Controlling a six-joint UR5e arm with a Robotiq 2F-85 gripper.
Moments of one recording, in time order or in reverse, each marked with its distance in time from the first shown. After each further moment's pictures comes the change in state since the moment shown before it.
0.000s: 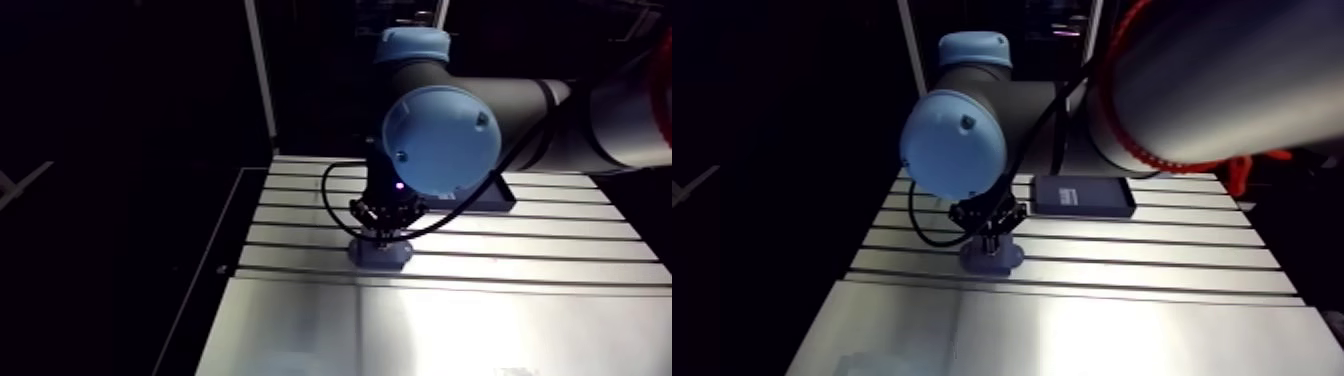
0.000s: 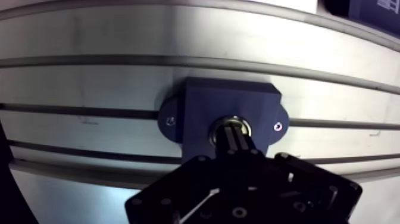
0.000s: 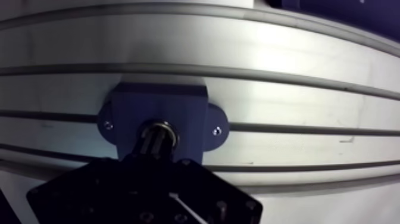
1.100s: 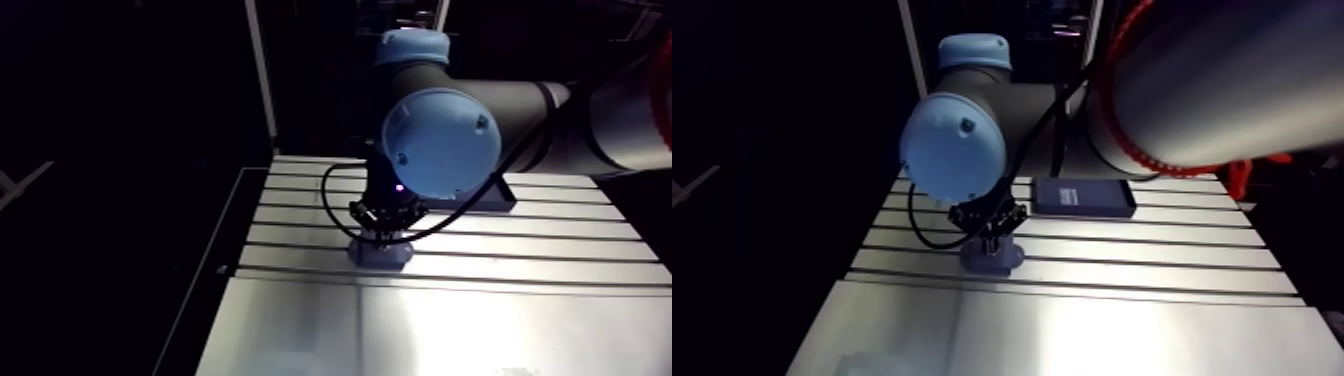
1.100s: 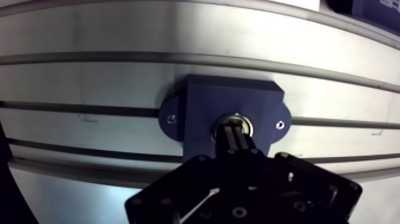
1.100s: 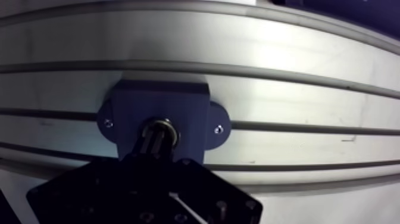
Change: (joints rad) arm 0.001 0.000 0.005 -0.001 0.000 -0.001
